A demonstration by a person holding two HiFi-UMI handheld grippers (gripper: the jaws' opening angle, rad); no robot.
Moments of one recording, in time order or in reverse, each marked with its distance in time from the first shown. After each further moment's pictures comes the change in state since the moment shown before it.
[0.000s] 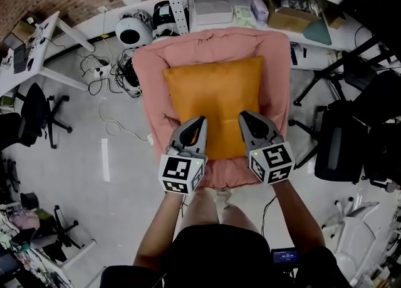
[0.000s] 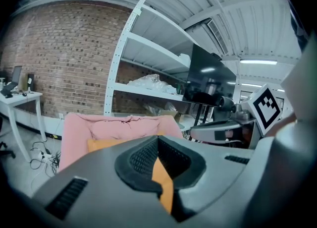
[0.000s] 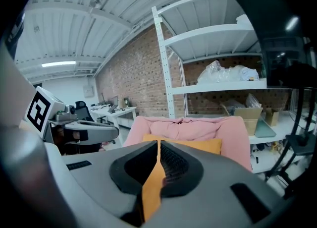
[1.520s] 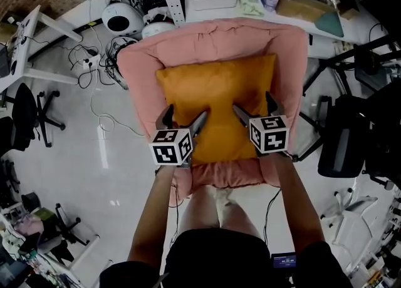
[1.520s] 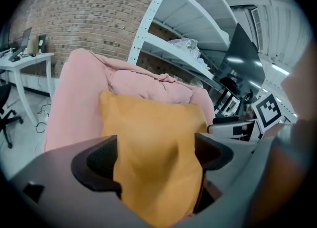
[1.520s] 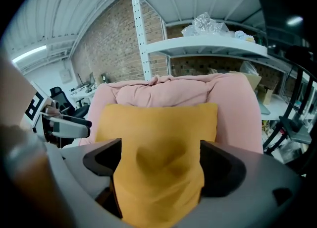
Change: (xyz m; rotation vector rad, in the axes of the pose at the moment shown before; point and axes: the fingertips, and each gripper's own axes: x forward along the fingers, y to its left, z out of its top) left arm 0.095 0.125 -0.116 -0.252 0.317 0.090; right arm 0.122 -0.097 -0.097 0.099 0.316 -0.162
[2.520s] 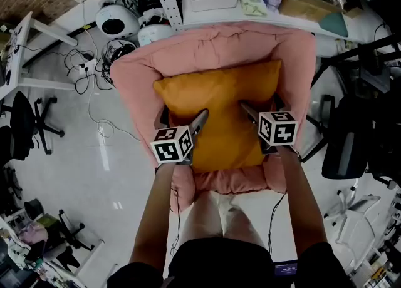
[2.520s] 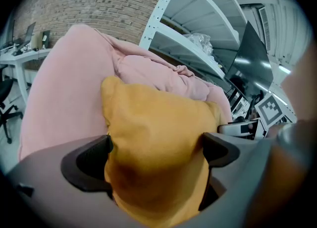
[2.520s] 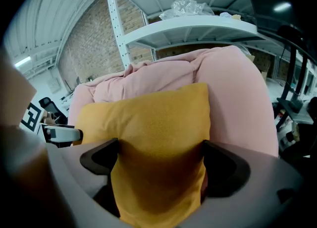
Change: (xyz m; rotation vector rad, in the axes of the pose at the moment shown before) left arm 0.056 0.043 -0.003 -0.038 0.002 0.037; right arm 0.052 -0.048 -0.015 0.141 0.048 -0.037
